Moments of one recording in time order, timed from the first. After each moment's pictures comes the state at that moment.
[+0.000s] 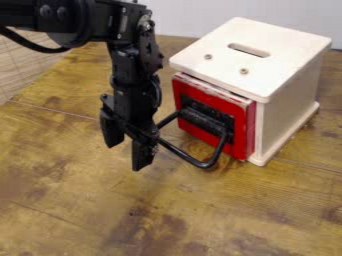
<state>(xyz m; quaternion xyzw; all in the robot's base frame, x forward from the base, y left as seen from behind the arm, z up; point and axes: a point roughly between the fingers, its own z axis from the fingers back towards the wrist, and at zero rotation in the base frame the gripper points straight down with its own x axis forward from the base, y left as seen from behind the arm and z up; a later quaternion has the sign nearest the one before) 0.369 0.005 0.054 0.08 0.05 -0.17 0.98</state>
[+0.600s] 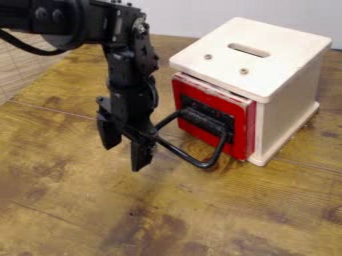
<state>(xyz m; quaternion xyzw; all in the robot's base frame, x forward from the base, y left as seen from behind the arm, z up) 0.368 0.009 0.049 0.07 0.04 -0.14 0.99</state>
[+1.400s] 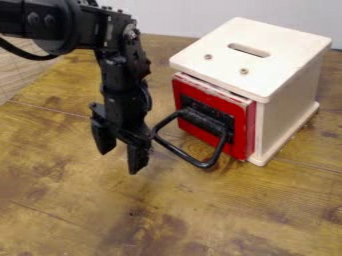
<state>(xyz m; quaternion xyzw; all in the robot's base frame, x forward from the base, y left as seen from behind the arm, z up) 0.370 0.016 0.045 0.06 0.03 -0.10 0.99</state>
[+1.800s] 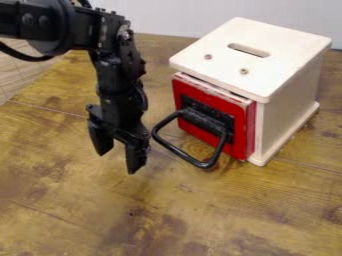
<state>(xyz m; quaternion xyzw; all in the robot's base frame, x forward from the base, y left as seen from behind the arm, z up) 0.369 0.019 0.042 0.05 0.03 -0.09 0.99</state>
